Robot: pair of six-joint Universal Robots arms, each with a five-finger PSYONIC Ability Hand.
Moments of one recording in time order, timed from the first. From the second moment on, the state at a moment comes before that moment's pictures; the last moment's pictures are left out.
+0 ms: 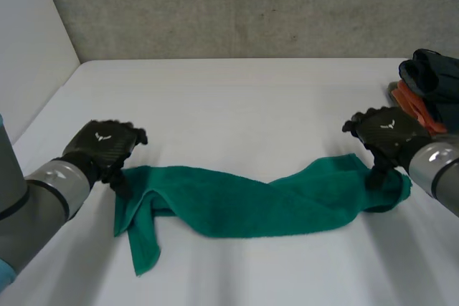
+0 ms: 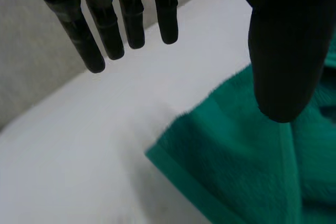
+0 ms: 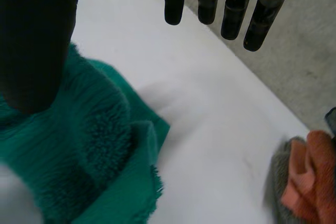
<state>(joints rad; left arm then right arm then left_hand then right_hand) 4.42 -1.70 -1.78 3.11 -1.46 3.49 1.70 -1.30 1.66 0.05 1.27 2.54 0.38 0.38 0.38 0.37 0.21 0.21 0.22 0.21 0.24 0.07</state>
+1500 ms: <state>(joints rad) 4.44 -1.69 -1.74 3.21 -1.48 3.48 1.61 -1.37 1.82 0.01 1.24 2.53 1.12 1.18 1.18 1.19 0.98 0.21 0.22 0.21 0.24 0.07</state>
